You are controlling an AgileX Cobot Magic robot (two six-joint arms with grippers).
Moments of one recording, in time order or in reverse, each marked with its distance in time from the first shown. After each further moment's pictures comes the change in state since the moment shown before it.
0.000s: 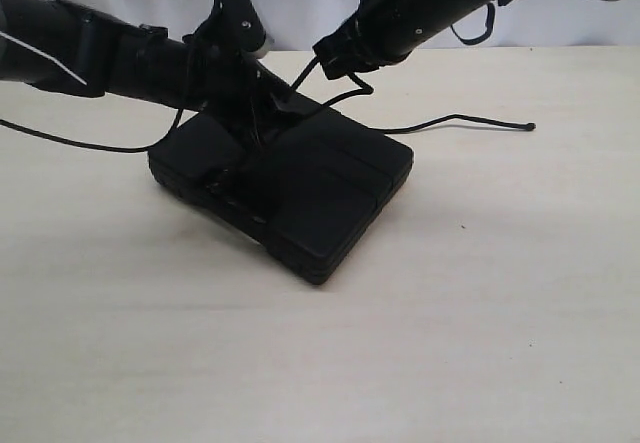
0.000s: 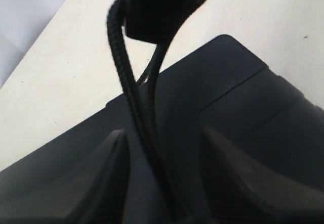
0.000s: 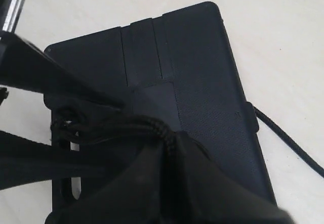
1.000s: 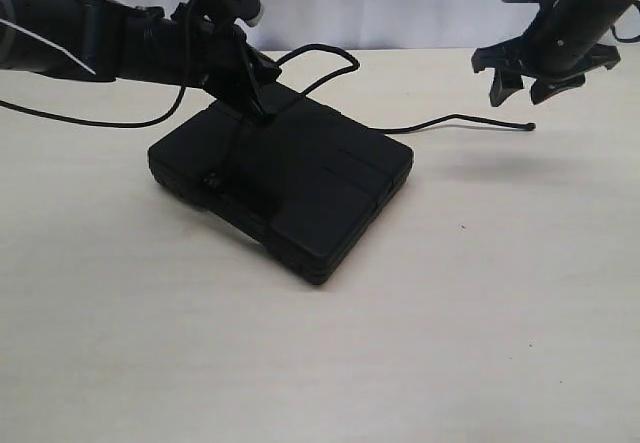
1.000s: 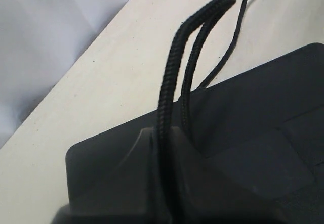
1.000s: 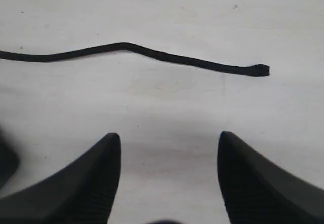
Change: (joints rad) left arm 0.000 0.017 -0.049 -0.114 -0.182 0.000; right arm -0.303 0.122 -0.107 -0.565 0.163 0.612
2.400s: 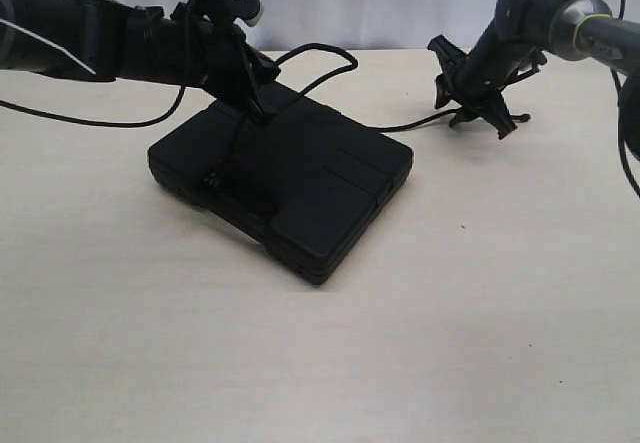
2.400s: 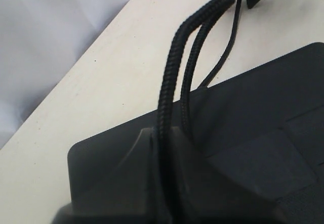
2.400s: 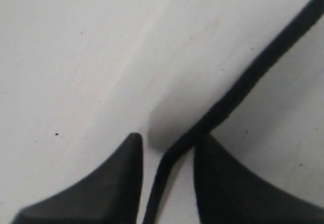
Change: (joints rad) left arm 0.000 0.000 0.000 -0.001 -0.005 0.000; right arm 0.073 0.377 -0.336 0.025 -0.108 1.116
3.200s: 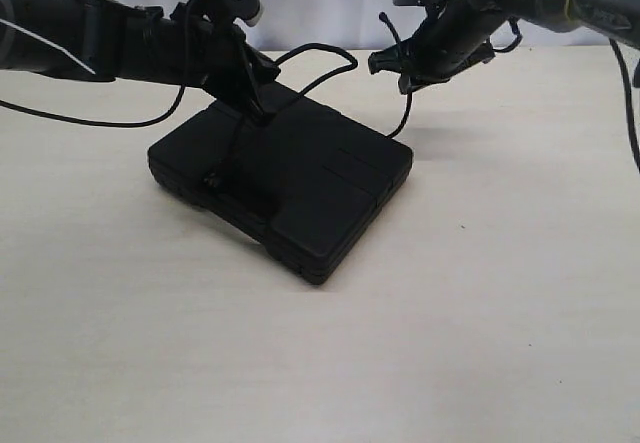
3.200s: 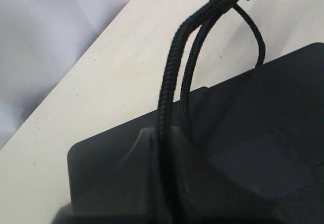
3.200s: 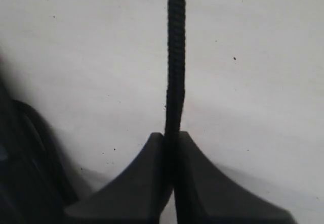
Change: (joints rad) left arm 0.000 0.000 0.000 -0.002 0.006 0.000; right arm 0.108 -0.179 0.147 0.082 -0.073 -1.177
